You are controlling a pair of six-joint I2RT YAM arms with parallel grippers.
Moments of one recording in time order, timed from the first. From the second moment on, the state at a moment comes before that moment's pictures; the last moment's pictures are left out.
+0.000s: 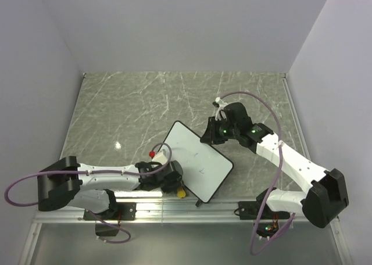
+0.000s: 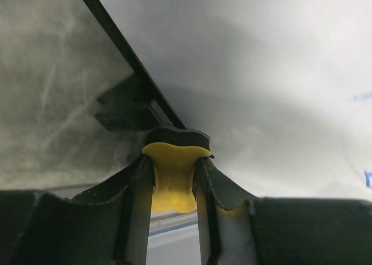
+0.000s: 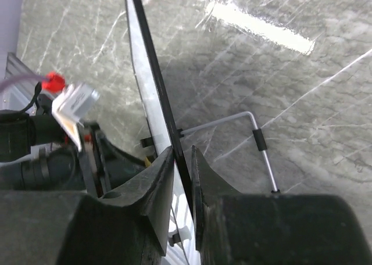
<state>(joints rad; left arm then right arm) -1.23 1.33 0.59 -0.36 -0.24 -1.62 0.58 1.22 0.93 -0.44 -0.34 0.46</state>
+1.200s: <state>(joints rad) -1.05 1.62 1.08 -0.82 -0.29 -1.15 0.56 1.12 0.84 -0.42 -0.15 0.64</state>
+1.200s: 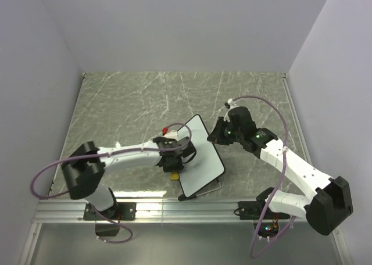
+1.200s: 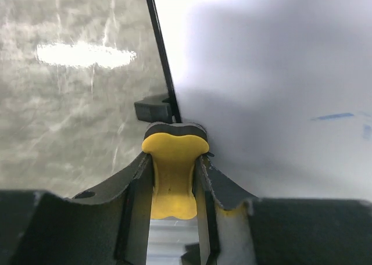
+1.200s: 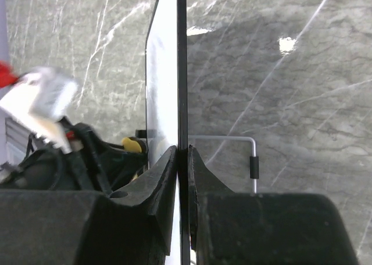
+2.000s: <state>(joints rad) -0.98 1.39 0.79 -0.06 -0.30 -1.14 0.58 1.12 0.87 -0.55 -0.18 0.66</state>
